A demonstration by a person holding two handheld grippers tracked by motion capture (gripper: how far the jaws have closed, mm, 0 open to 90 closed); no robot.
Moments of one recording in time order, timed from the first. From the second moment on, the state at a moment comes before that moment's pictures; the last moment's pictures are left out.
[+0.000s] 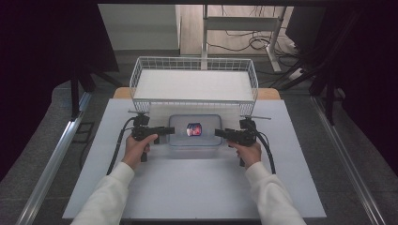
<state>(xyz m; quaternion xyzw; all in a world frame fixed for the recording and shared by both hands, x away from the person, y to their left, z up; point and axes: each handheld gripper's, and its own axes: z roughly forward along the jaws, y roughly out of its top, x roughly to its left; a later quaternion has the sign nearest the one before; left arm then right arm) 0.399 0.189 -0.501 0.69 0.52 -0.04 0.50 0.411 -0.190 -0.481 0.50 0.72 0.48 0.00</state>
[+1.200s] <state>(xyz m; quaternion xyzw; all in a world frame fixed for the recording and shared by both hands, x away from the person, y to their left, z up) 0.253 0.182 -0.490 0.79 0.44 0.09 0.42 0.324 -0.142 -0.484 0.32 0.87 0.37 0.12</state>
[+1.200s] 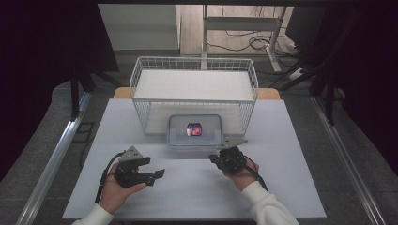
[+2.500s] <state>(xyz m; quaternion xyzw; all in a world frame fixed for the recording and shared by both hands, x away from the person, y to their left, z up) 0.257 0.188 -0.494 0.78 0.45 0.08 0.42 0.373 -0.093 -0.495 0.35 0.84 0.38 0.15</state>
